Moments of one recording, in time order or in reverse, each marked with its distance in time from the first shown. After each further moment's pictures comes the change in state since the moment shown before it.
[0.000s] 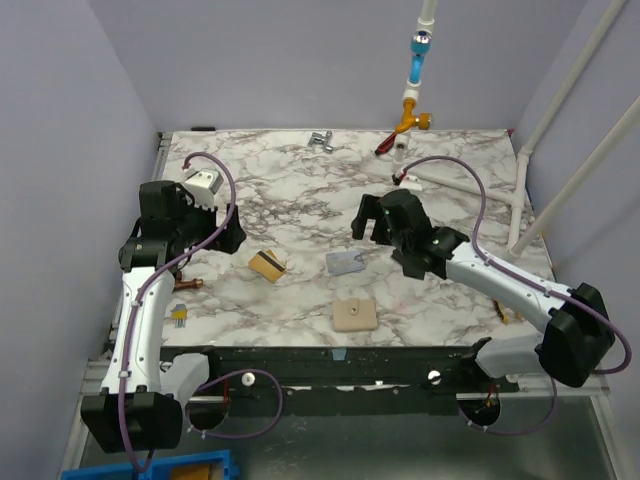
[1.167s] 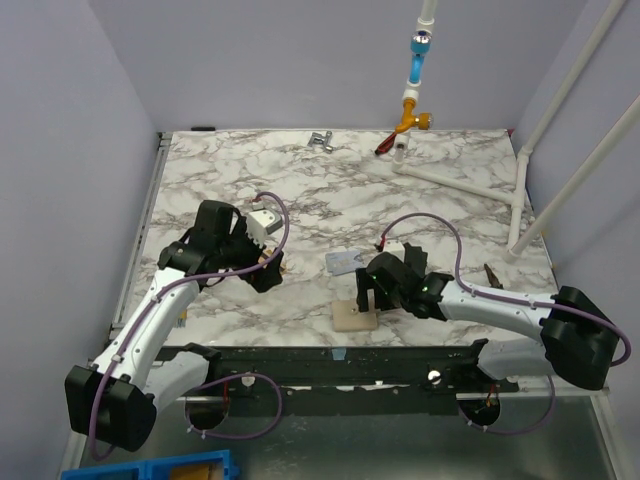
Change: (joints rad) left arm -0.360 0.023 -0.156 -0.013 0.052 0.146; right arm 0.274 -0.049 -0.339 -0.076 -0.009 0.052
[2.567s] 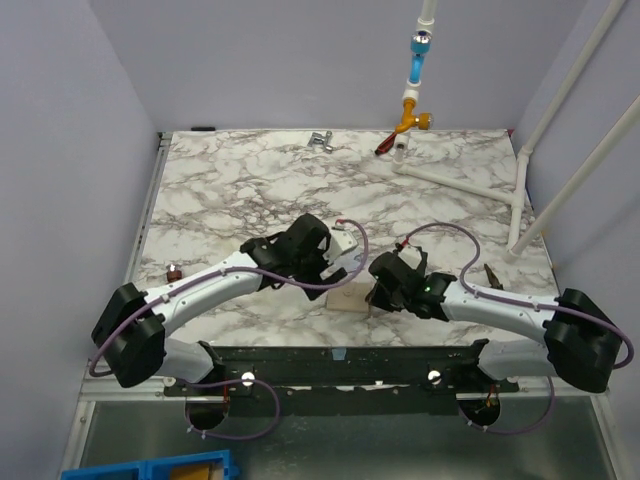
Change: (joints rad) left arm -0.573 0.354 0.095 0.193 -0.514 -0.042; right arm -0.008 0.008 0.002 -0.022 -0.034 0.471
